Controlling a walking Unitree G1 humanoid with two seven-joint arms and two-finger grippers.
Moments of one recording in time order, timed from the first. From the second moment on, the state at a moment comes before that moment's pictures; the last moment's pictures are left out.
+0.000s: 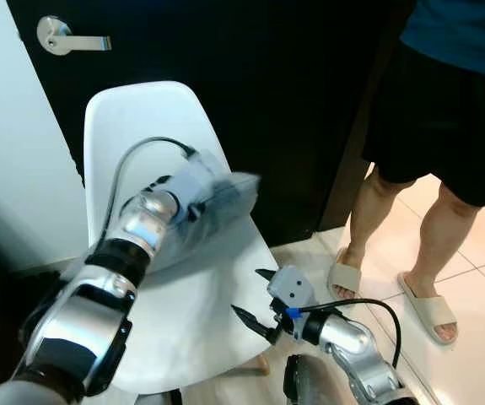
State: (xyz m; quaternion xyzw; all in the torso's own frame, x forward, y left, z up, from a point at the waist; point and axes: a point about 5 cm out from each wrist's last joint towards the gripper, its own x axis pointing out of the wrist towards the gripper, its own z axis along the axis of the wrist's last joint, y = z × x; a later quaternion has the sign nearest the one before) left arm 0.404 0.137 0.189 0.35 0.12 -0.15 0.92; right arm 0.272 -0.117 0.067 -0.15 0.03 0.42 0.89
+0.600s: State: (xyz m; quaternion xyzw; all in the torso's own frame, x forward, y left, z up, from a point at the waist) left arm 0.390 0.157 0.171 0.21 0.11 -0.14 0.96; right arm 0.273 -0.117 0.068 -0.15 0.02 0.42 0.89
